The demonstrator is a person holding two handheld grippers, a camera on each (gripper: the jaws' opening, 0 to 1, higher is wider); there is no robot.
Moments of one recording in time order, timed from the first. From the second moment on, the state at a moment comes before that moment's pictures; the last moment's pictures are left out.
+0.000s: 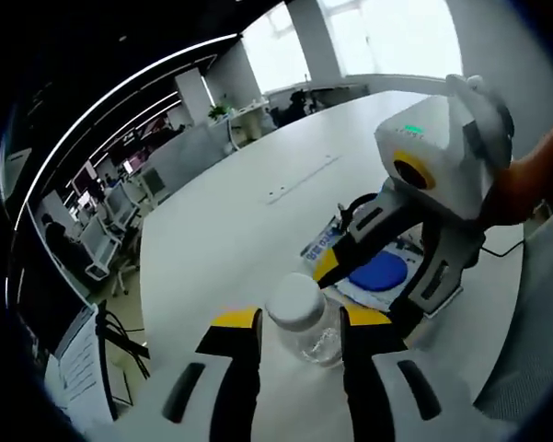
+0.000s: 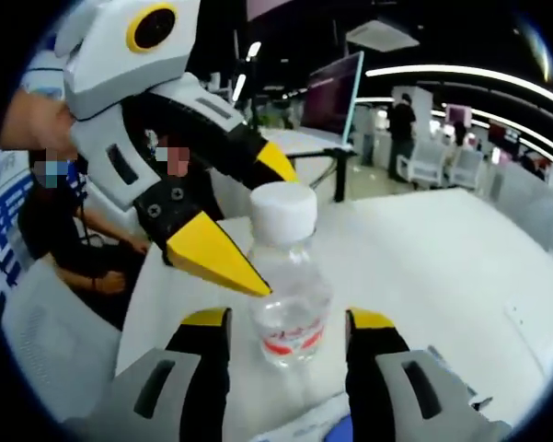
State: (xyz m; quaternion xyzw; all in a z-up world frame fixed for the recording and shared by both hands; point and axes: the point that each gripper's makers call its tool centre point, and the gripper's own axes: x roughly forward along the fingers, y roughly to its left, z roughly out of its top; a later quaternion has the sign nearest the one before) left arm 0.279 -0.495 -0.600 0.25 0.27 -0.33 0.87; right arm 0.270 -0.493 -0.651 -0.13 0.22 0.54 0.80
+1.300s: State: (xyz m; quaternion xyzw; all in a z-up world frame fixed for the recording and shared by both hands) left arm 0.273 -0.442 -0.630 0.31 0.34 -0.25 0.85; right arm 0.234 -0.491 -0.654 -0.11 0.24 0.56 0.78
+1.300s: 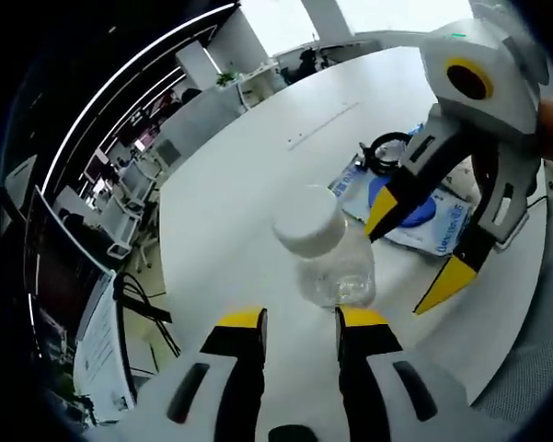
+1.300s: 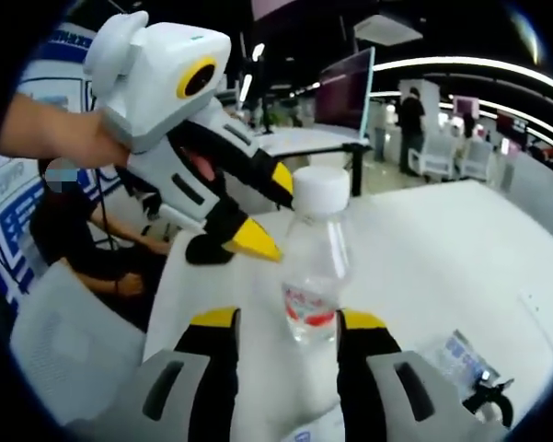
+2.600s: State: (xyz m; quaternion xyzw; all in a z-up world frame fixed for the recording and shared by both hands) left arm 0.268 -0.438 -0.621 0.30 0.34 -0.23 0.86; right arm 0.222 -0.474 -0.648 -0.10 0.24 0.56 0.79
